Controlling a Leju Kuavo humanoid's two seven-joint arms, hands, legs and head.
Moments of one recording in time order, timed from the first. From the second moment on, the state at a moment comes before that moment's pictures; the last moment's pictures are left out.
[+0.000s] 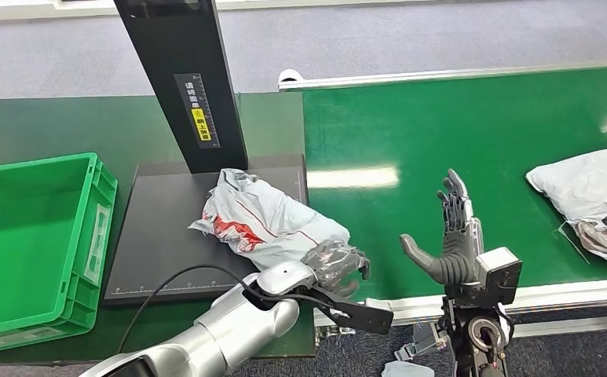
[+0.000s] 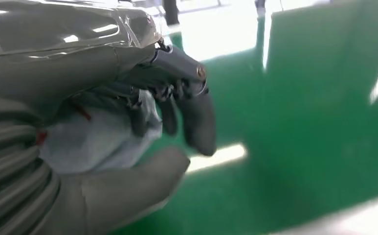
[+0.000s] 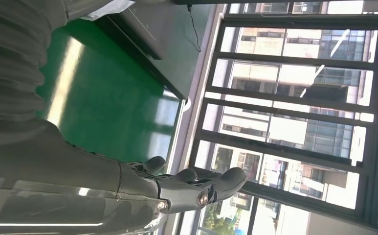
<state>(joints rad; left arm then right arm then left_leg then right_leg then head) -0.68 -0.33 -0.83 -0.51 -1.08 0.02 -0.10 -0.15 0.11 -0.12 -1.33 0.09 0.17 -0.61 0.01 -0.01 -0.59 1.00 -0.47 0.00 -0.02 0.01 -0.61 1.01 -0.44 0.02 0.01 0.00</state>
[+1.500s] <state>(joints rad) -0.73 -0.25 -0.58 -0.56 -1.37 -0.03 0.03 -0.13 0.12 -0.14 -1.33 0.08 0.20 -0.59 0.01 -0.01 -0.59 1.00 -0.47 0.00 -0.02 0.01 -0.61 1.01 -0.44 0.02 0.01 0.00</state>
